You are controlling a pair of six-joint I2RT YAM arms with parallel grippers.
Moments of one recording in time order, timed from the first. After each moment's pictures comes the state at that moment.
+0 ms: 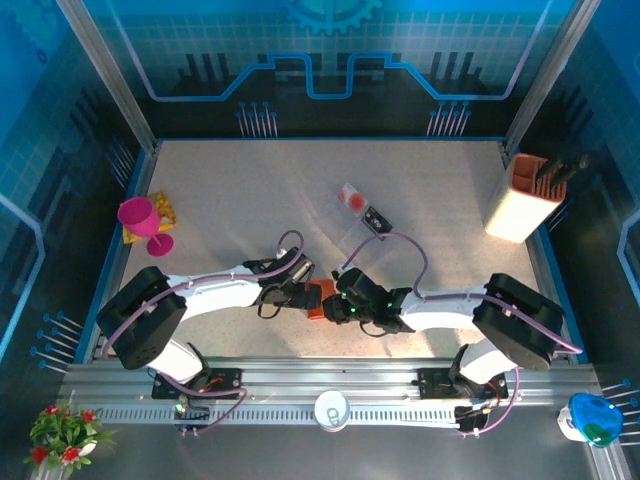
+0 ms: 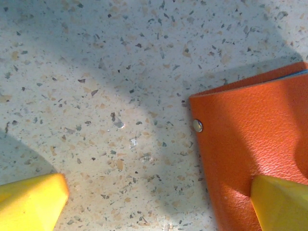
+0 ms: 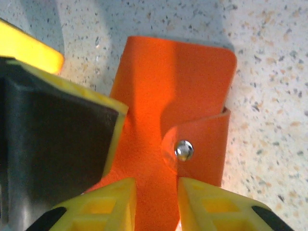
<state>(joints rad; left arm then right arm) -0.77 1.53 0.74 -0.42 -0.08 -0.69 0.99 1.48 0.57 0.05 0.00 0.73</state>
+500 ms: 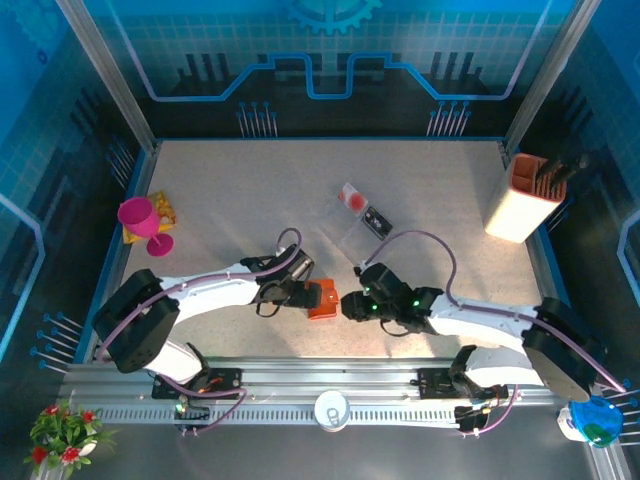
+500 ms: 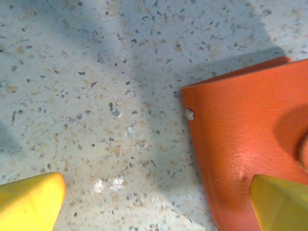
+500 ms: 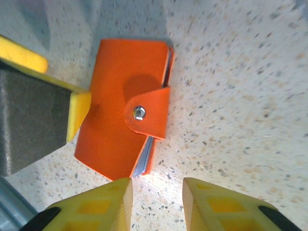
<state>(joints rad) -0.76 1.48 0.78 -0.50 -0.06 -0.69 0.89 1.21 0.51 -0.14 -0.04 0.73</state>
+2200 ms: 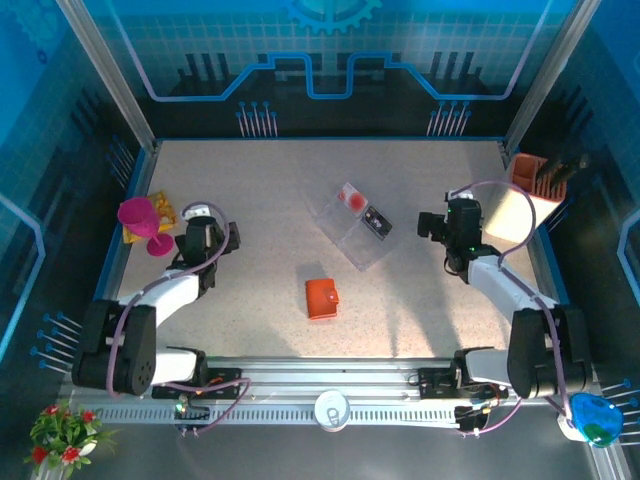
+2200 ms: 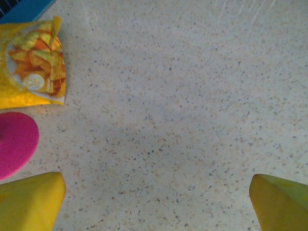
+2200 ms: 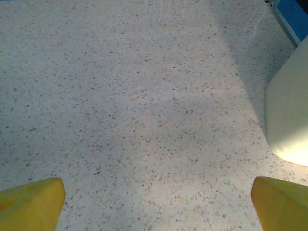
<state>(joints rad) -0.07 1.33 0.49 0.24 -0.32 -0.27 0.09 1.30 0.66 0.02 0.22 0.13</state>
